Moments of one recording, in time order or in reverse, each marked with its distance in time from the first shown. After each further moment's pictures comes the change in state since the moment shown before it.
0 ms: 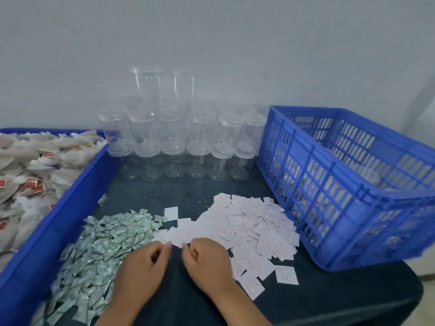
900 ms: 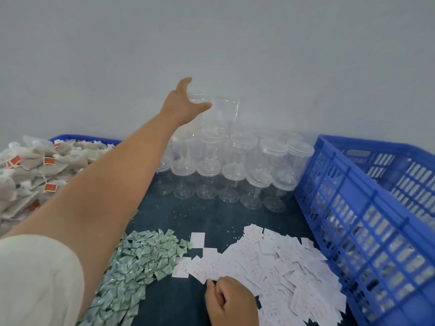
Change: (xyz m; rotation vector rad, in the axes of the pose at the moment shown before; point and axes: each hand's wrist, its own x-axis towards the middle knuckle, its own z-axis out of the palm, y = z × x) left_hand 0.360 0.136 -0.157 -0.193 0.180 0.029; right_hand 0.006 0.011 0.015 0.166 0.033 -0.003
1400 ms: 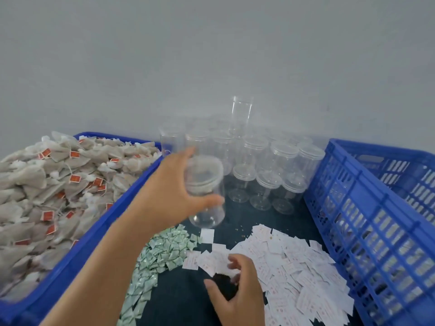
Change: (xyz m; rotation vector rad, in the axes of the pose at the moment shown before) left_hand -0.251 -0.008 -0.046 0.125 -0.144 0.080; right_hand -0.006 -0.015 -0.014 0.129 0.110 -0.024
